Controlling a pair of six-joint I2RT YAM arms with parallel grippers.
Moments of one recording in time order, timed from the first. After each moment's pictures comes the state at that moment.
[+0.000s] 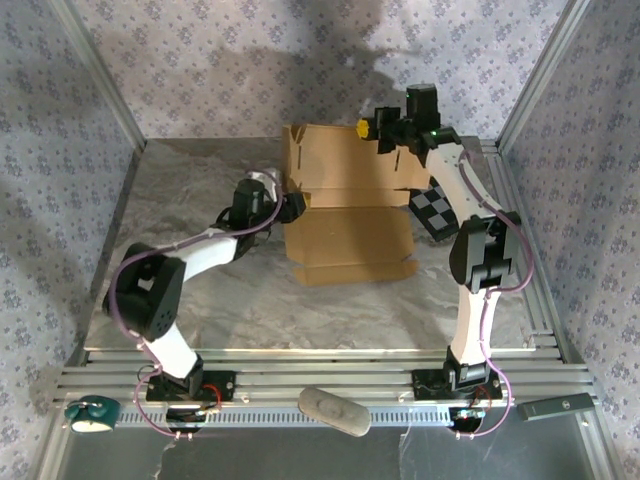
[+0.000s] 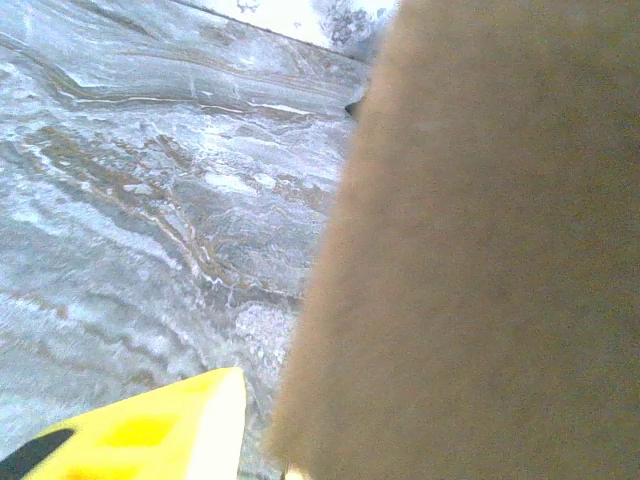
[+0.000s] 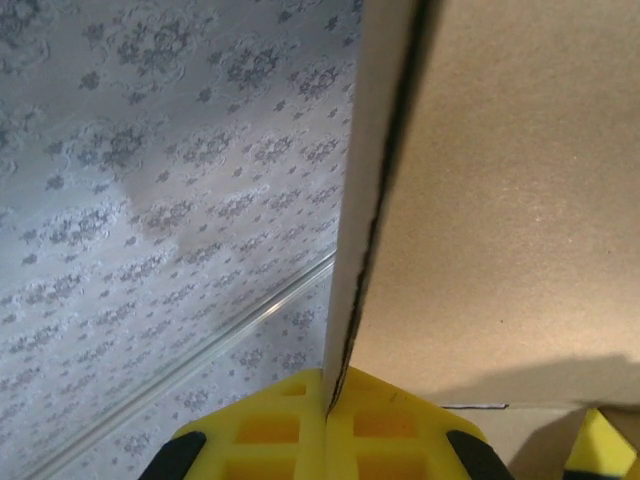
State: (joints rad) left arm -0.46 1.62 0.91 0.30 0.21 -0.56; right arm 0.21 2.03 1.97 -0.41 -0.57 1.73
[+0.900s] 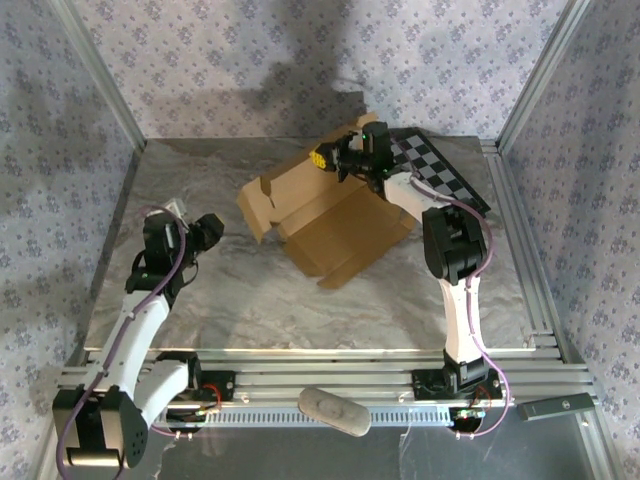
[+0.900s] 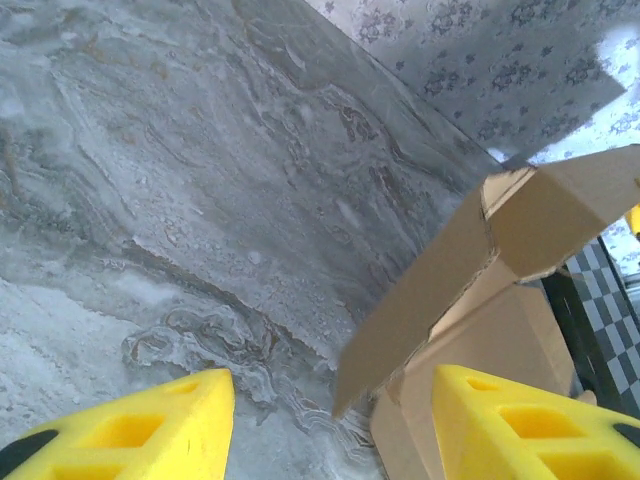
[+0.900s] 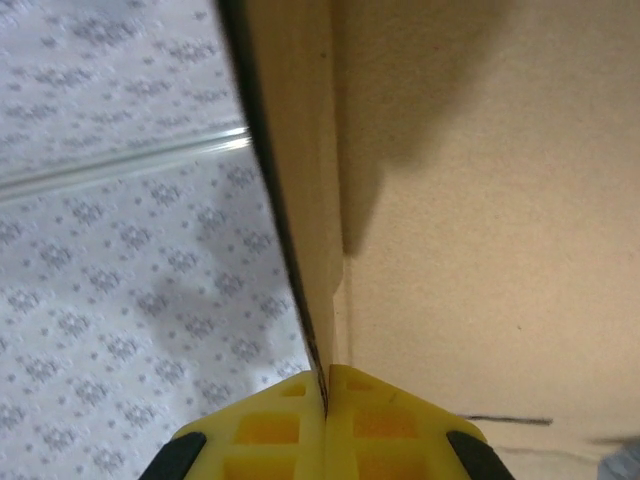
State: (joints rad) left arm -0.07 0.93 0.63 -0.20 0.16 -0.68; right arm 0.36 2.19 1.68 0.26 -0.76 1.51
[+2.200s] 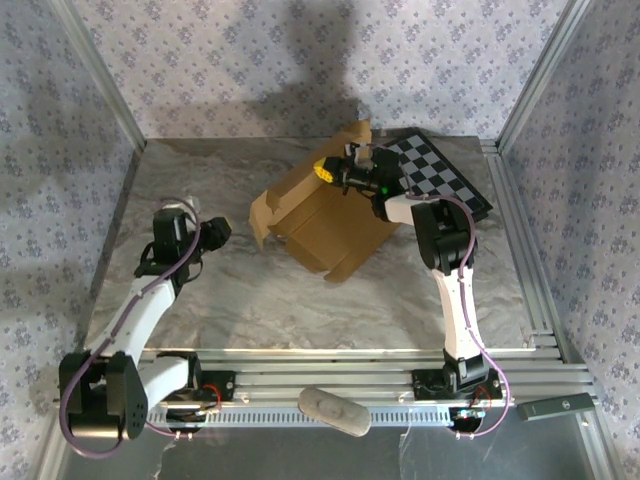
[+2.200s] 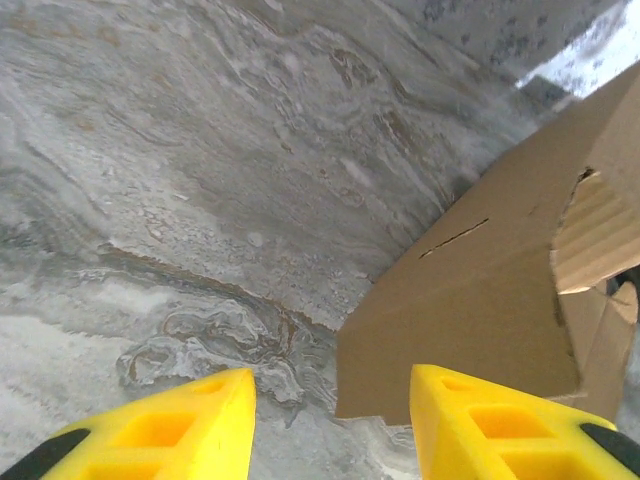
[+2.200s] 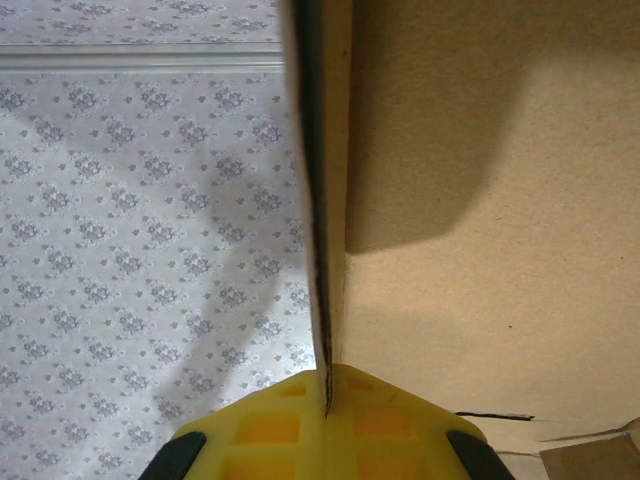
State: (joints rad) left arm -0.07 1.10 0.63 -0.10 0.25 -0.49; right arm 0.32 2.34 1.53 0.93 -0.95 1.61
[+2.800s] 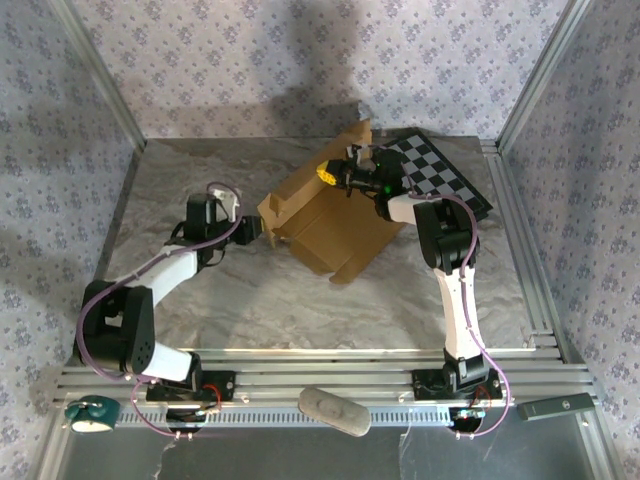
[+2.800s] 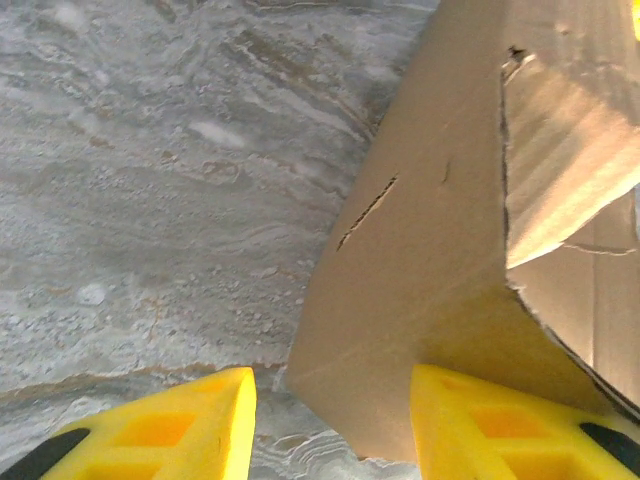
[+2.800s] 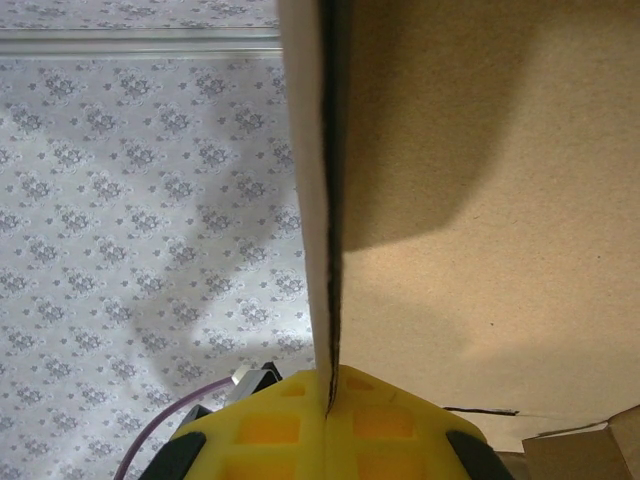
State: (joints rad) left arm -0.20 1.43 0.74 0.05 0.38 -0.23; right arm 0.30 2.34 1.52 0.88 -0.99 1.57
